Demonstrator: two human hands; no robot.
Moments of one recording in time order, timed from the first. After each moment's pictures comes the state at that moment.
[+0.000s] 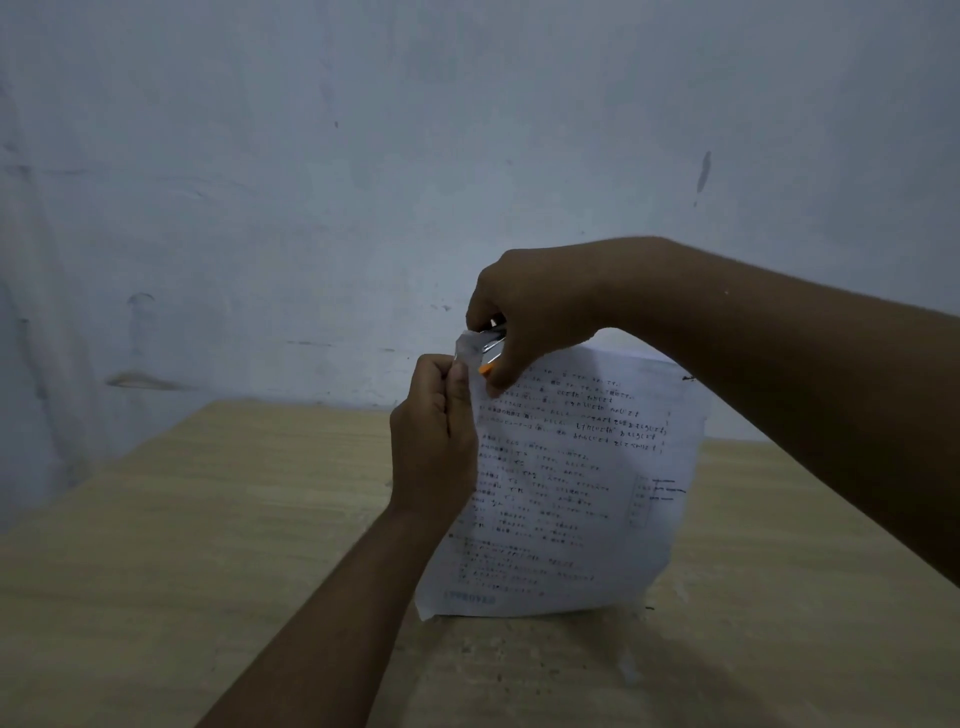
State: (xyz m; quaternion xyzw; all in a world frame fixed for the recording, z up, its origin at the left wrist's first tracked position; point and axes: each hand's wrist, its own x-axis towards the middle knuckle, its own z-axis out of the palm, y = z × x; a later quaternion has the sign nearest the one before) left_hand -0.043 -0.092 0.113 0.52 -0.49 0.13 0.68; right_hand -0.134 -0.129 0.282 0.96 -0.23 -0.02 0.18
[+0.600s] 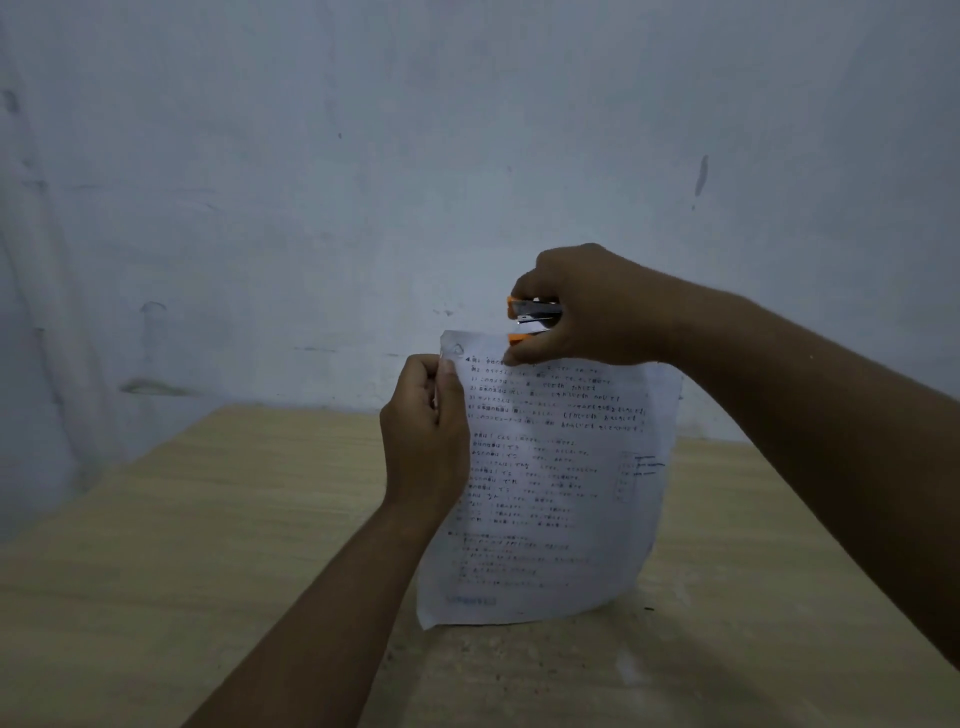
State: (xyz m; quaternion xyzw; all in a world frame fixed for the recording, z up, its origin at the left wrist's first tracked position) left_hand -0.046 -0.083 0.123 0.53 -0.46 0.08 0.71; right_hand -0.182 -0.144 0.268 0.95 -0.24 0.18 0.11
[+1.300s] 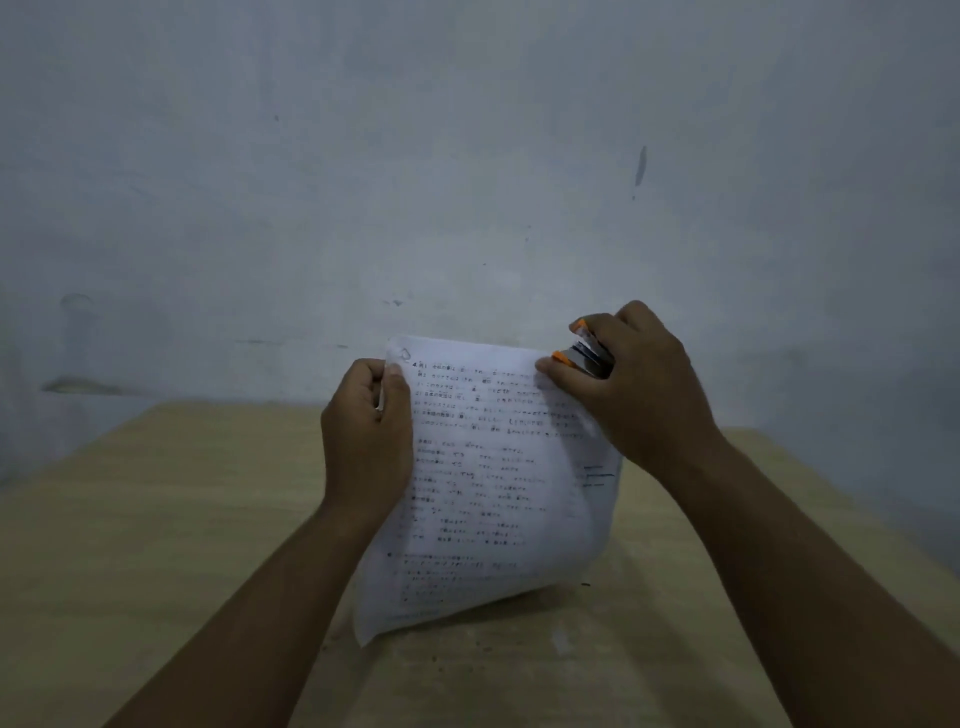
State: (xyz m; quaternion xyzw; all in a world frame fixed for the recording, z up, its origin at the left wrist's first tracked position) left_hand -0.061 -0.078 0.117 0.57 -0.45 0.05 0.68; right_hand -0.262 -0.157 0.173 0.80 -0.36 0.47 0.07
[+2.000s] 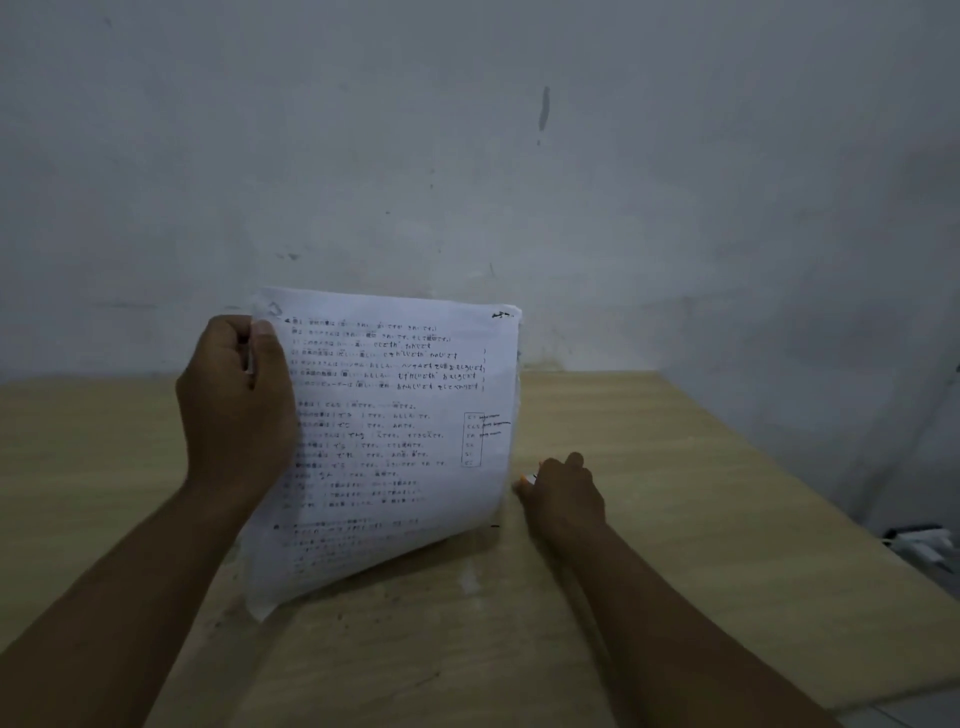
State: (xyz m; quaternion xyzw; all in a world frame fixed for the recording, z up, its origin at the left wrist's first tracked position) left_hand -0.068 -0.078 0.112 0.62 -0.44 0.11 0.64; right_hand -0.309 -0.196 0.000 0.69 -0.69 0.18 -0.12
